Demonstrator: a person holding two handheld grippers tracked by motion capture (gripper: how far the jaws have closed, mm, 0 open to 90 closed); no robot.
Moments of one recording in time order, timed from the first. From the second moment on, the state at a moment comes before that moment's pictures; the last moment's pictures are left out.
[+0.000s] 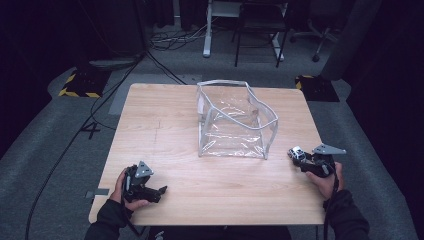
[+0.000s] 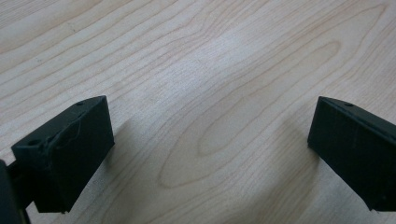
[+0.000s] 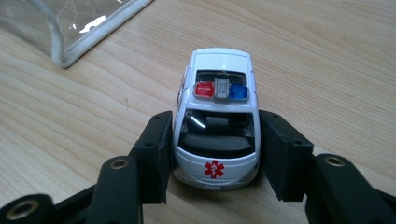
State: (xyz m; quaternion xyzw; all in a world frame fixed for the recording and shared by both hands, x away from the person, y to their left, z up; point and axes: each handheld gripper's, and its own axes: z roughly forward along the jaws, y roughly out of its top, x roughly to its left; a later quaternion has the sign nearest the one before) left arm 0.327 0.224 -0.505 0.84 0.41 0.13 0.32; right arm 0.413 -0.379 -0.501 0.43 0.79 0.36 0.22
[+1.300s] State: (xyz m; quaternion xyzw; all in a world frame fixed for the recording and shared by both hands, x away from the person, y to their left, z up) left arm 0.327 0.224 -0.504 0.84 0.41 0.14 0.32; right arm 0.396 -0.358 -0.464 0.40 0.77 0.43 0.23
